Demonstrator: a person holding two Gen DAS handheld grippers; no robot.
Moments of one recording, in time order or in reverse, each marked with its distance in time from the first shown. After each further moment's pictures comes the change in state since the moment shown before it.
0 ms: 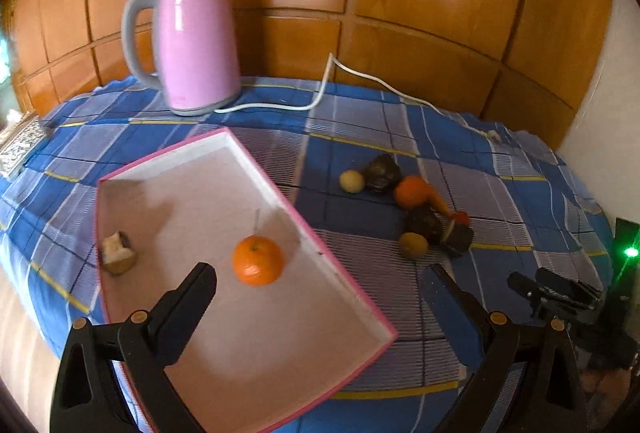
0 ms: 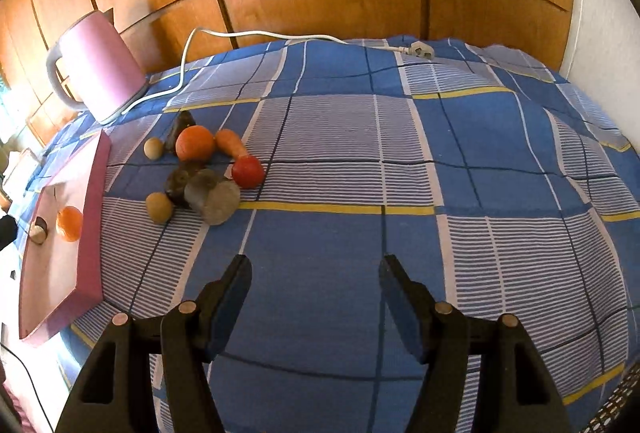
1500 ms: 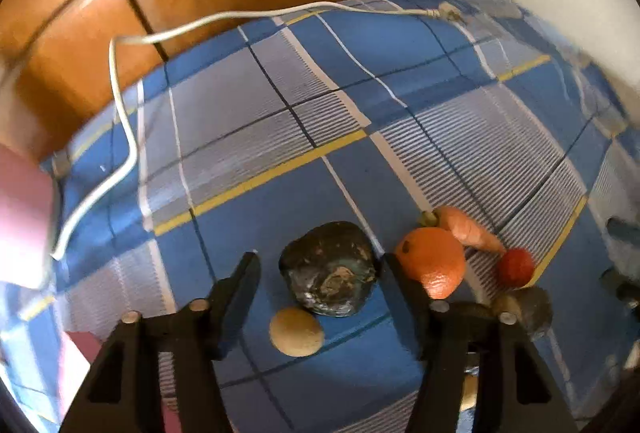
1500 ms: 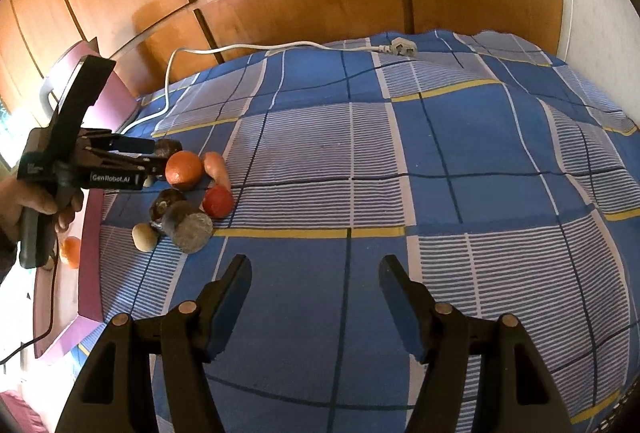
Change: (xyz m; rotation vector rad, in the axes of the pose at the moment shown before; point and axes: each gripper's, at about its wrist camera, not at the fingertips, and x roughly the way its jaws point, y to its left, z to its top) left arm 0.198 -0.084 0.101 0.555 0.344 -0.192; right arm 0.005 -0.035 0.017 0.072 0.007 0.050
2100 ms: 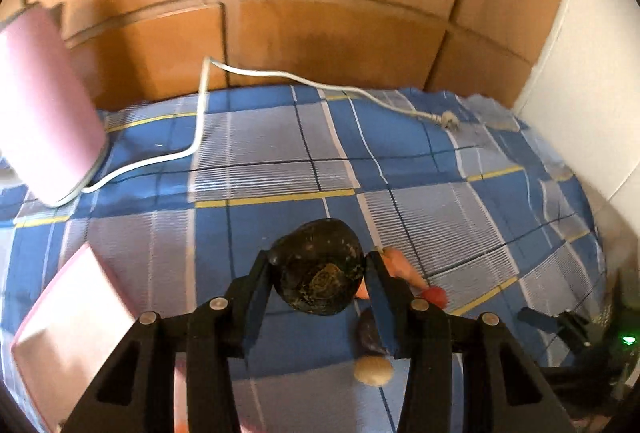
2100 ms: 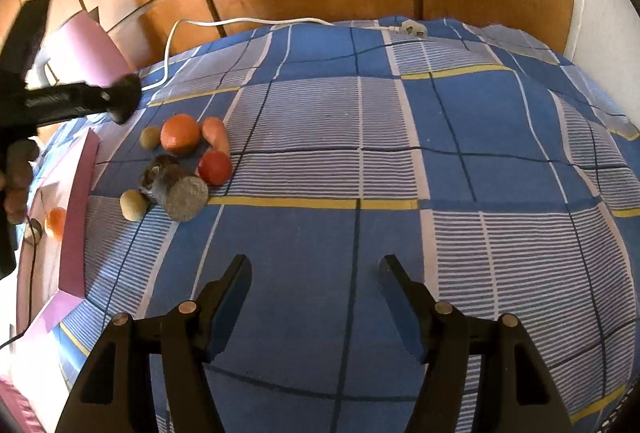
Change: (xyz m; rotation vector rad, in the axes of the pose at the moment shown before) left arm -0.087 0.003 -0.036 -0.299 -0.255 -0.016; right arm 0.011 0.011 -0.014 -0.056 0.051 -0.028
